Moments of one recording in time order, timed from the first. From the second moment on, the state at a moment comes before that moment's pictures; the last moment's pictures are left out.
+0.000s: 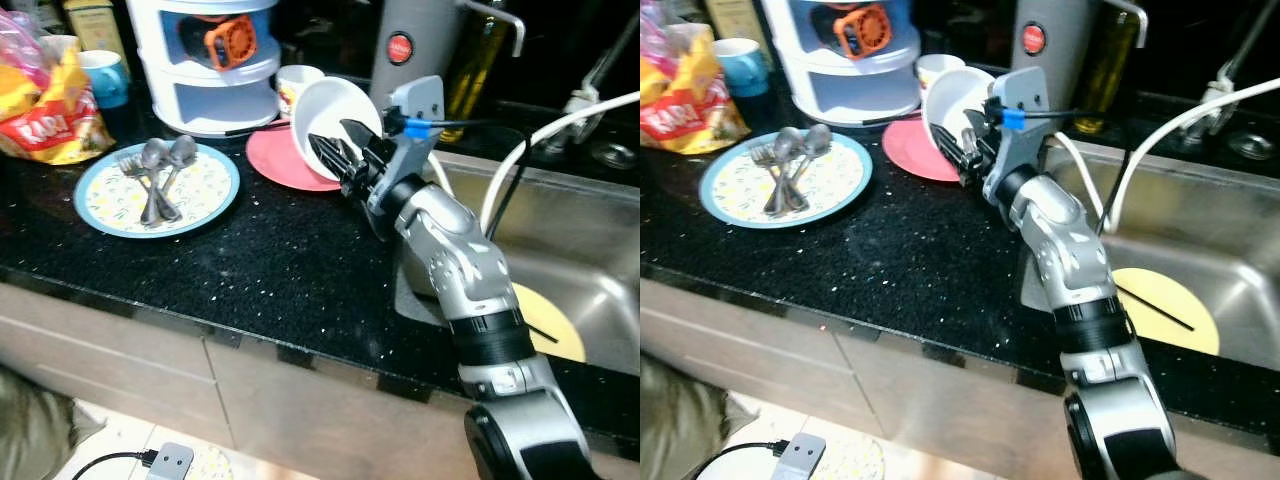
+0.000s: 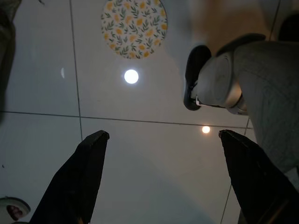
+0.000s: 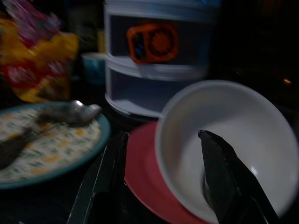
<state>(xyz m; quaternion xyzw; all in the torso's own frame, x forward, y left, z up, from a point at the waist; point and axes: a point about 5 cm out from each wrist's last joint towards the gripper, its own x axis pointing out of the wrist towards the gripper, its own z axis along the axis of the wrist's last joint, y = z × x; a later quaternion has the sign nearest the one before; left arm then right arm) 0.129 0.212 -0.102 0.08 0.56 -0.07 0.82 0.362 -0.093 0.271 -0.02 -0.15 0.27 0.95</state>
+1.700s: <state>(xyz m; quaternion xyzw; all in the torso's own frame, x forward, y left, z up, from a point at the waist) 0.138 0.212 -0.100 0.10 0.55 -0.05 0.83 0.401 -0.128 0.280 -0.14 -0.12 0.12 0.97</state>
